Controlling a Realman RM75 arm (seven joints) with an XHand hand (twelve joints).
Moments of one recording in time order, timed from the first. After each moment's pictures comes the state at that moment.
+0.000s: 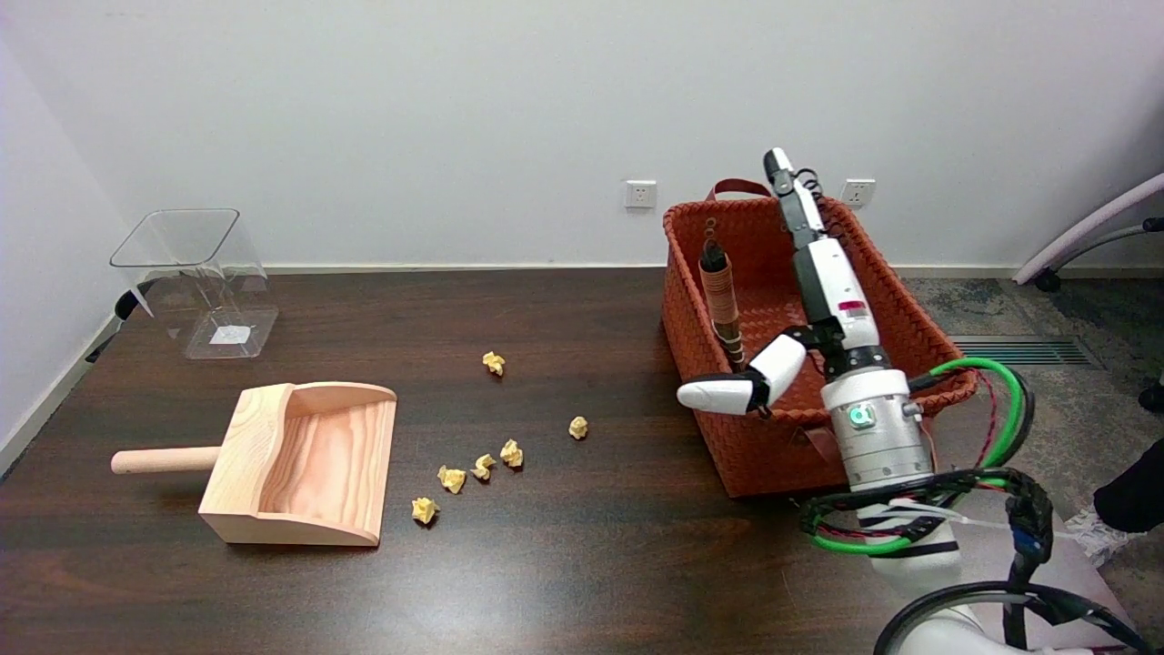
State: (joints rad) arm -0.18 -0.91 0.90 -1.74 -1.87 1.20 0.09
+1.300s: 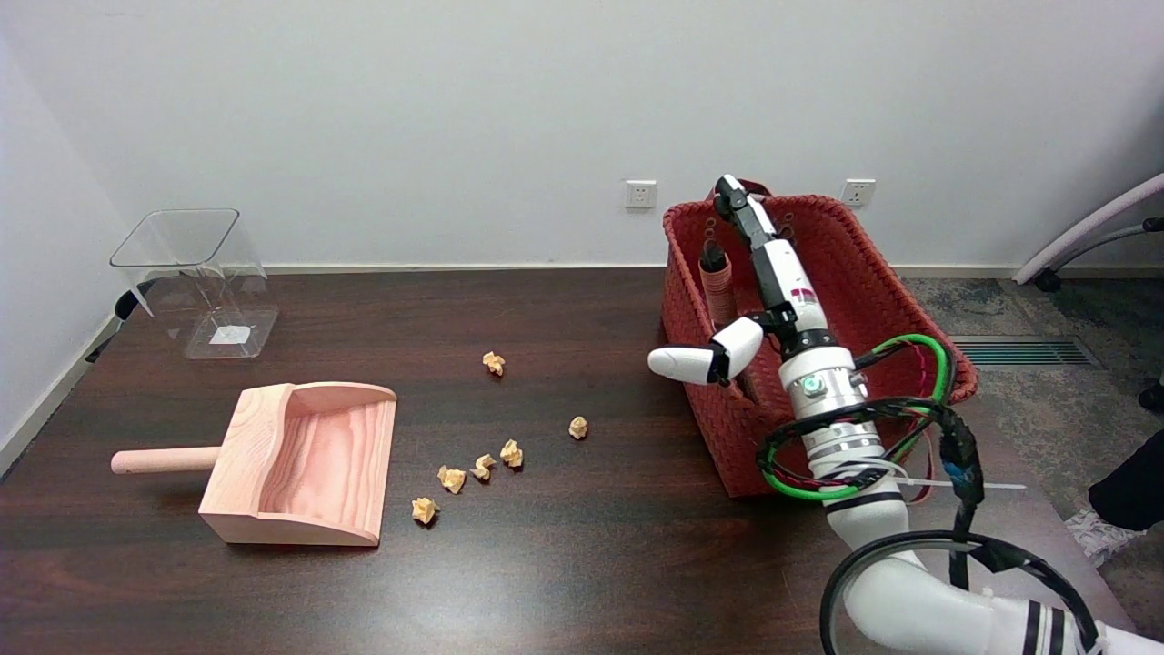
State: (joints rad) arm -0.03 -0.97 0.90 -1.60 -1.72 1.05 0.14
